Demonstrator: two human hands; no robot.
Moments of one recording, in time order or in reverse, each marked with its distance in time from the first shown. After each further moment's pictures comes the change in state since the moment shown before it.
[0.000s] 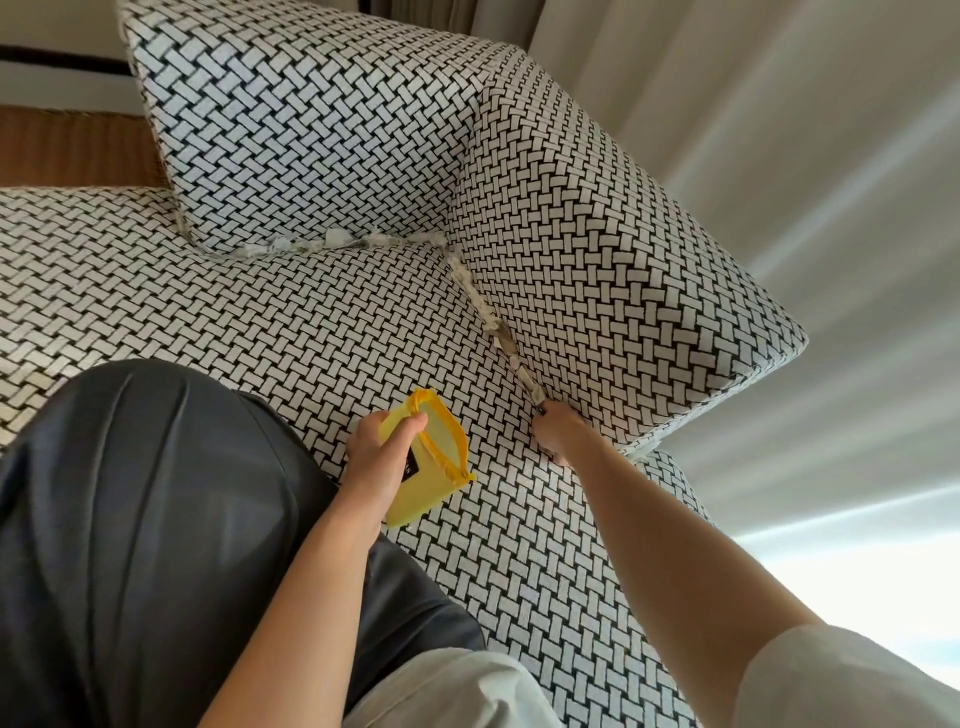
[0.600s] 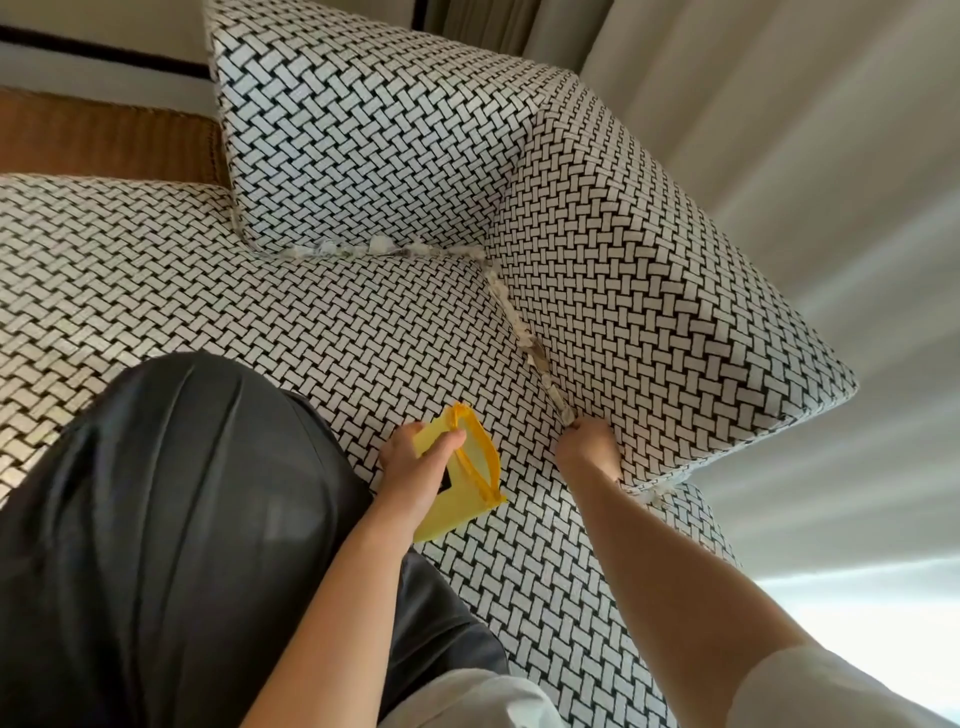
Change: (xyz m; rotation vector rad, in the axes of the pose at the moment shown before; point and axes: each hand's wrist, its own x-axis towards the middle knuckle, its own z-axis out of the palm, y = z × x) left_hand 0.002 -0.002 0.001 0.026 0.008 0.003; right_hand 0.014 0.003 0.025 0.177 0.399 0.037
